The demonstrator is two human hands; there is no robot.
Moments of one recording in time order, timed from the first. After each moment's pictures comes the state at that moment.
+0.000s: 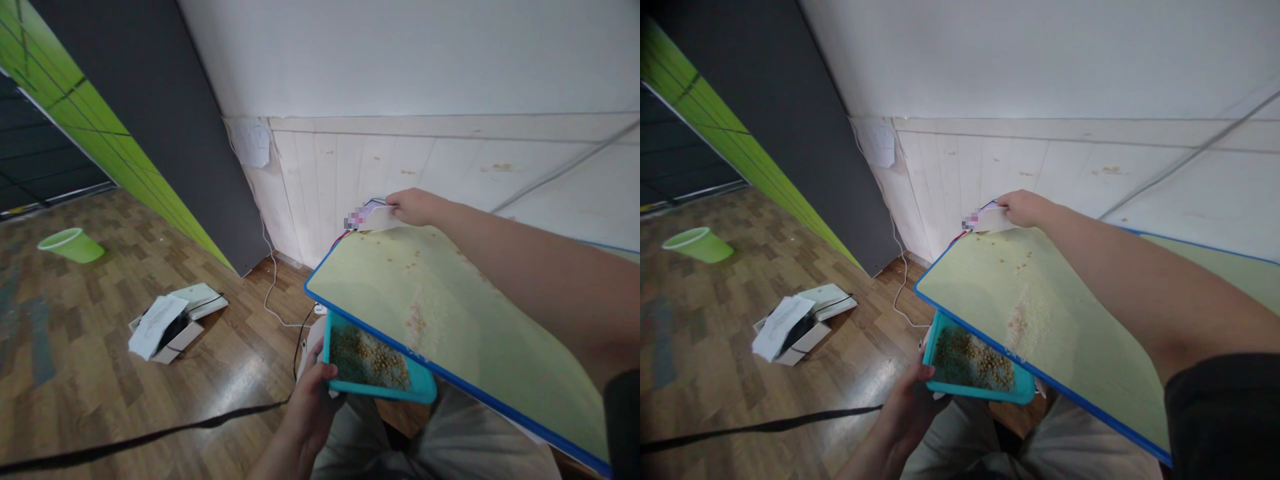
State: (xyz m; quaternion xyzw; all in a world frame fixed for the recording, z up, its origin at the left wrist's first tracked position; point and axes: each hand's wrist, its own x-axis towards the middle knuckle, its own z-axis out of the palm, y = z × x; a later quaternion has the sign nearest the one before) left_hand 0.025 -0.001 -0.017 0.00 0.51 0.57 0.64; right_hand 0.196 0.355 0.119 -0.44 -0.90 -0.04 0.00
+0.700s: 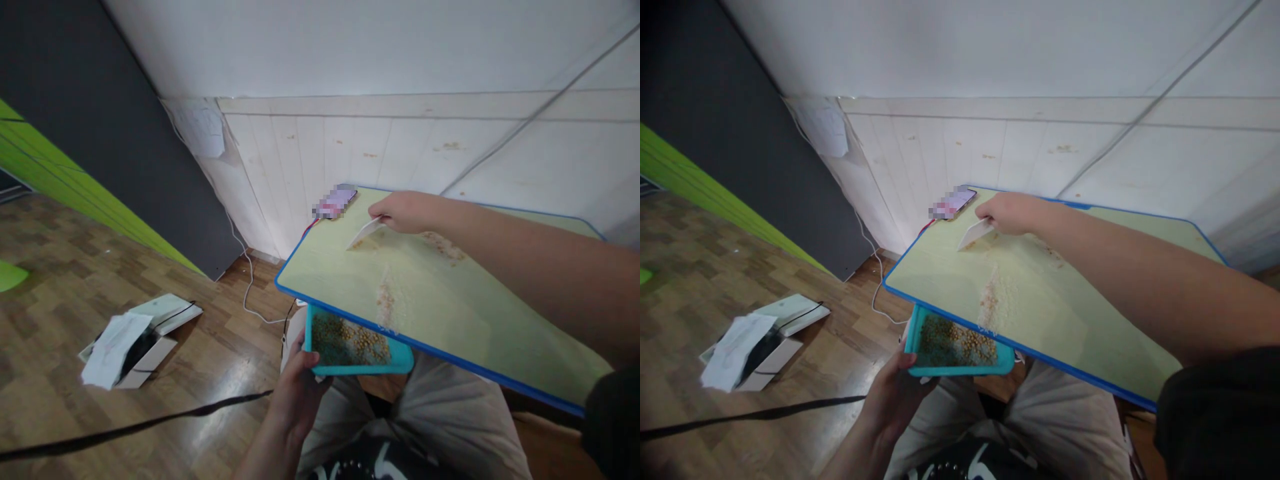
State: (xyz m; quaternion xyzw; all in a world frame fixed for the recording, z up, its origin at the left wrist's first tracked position) left_hand 0.024 0.005 -0.004 0.04 0.51 0.55 0.66; right_hand 0.232 0.277 0.131 -0.41 -0.91 -0.03 -0.07
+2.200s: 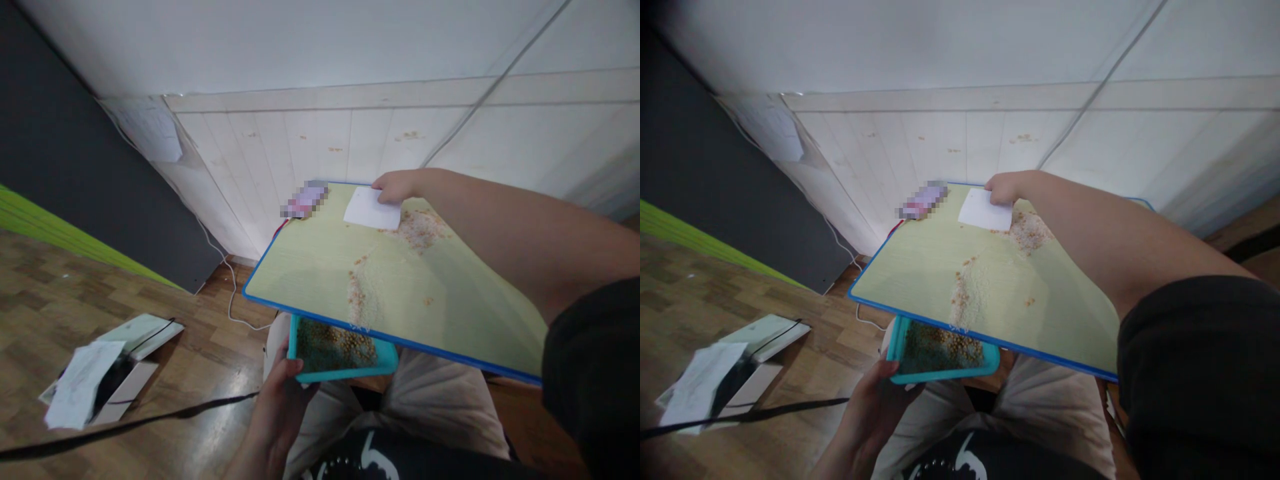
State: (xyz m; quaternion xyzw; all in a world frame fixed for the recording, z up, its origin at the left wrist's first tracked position) left_hand 0.027 0.005 -0.004 0.05 0.52 0.52 0.67; right_hand 0.296 0.344 0.120 -0.60 -0.77 0.20 -0.05
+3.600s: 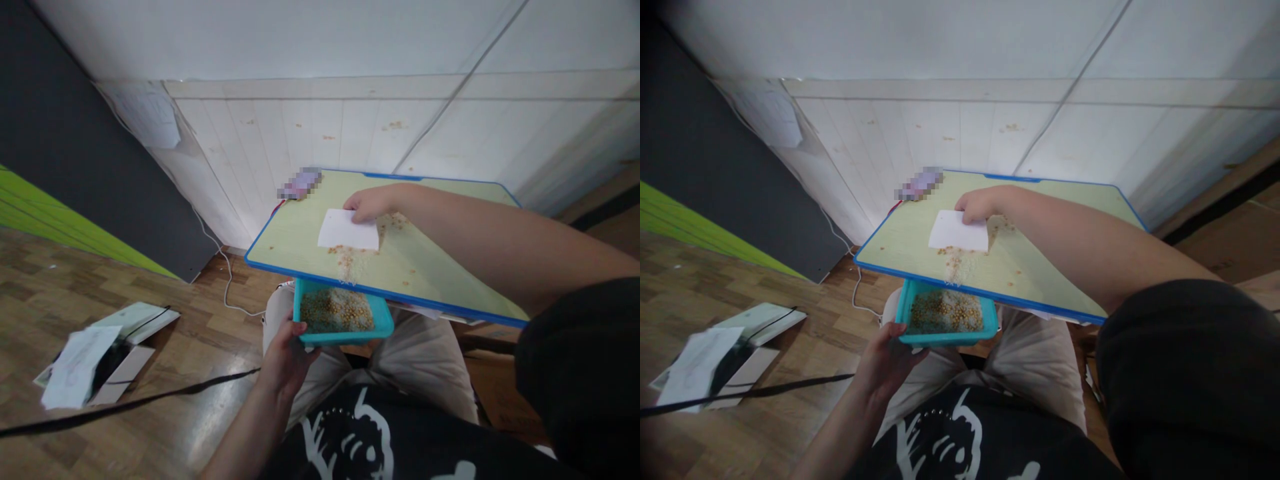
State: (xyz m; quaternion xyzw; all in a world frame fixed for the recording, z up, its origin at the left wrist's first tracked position) left_hand 0.029 -0.003 -0.007 0.09 0.49 0.49 0.72; right_hand 0.249 0.250 0.115 -0.50 -0.81 0.28 -0.09
